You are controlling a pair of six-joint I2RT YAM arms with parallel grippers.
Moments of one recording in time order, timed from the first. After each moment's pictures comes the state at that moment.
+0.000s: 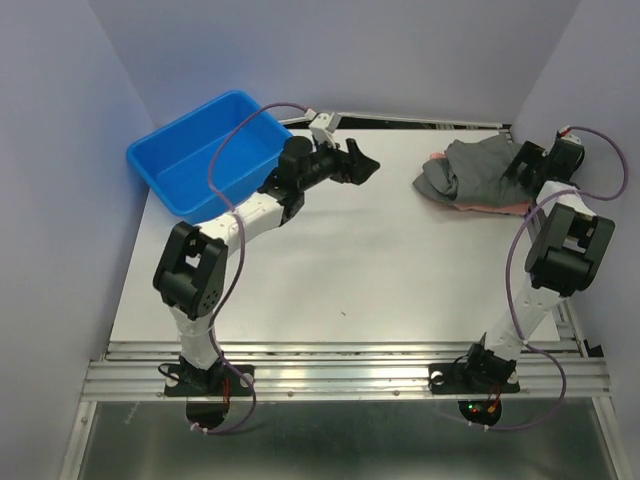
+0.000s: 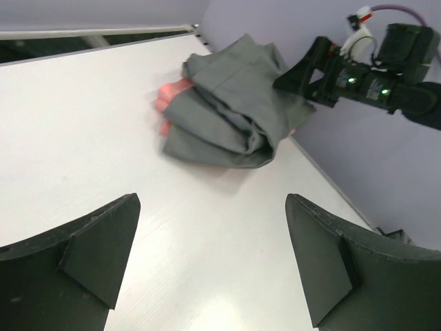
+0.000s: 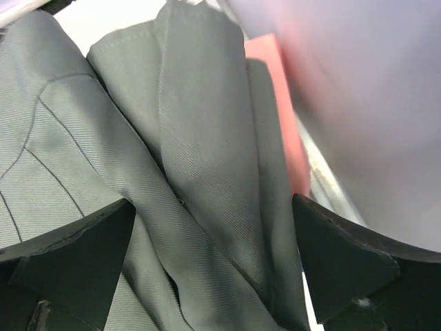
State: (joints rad) left arm -0.58 1.85 1.37 0.45 0.35 -0.50; right arm -0.44 1.97 1.43 0.02 -0.06 0.18
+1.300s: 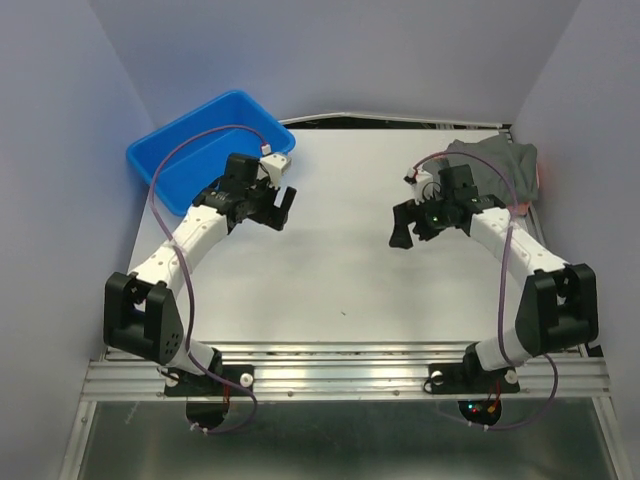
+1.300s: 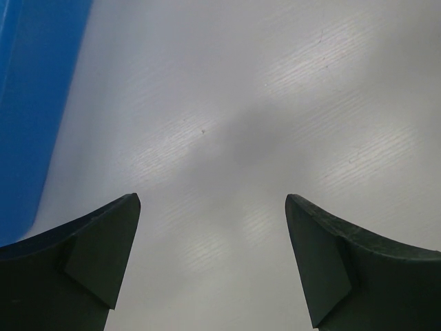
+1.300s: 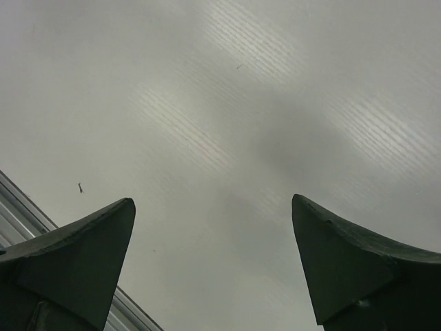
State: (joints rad) left arm -0.34 1.46 1.19 -0.50 0.12 0.14; right arm 0.20 1.50 1.11 -0.56 -0.52 -0.15
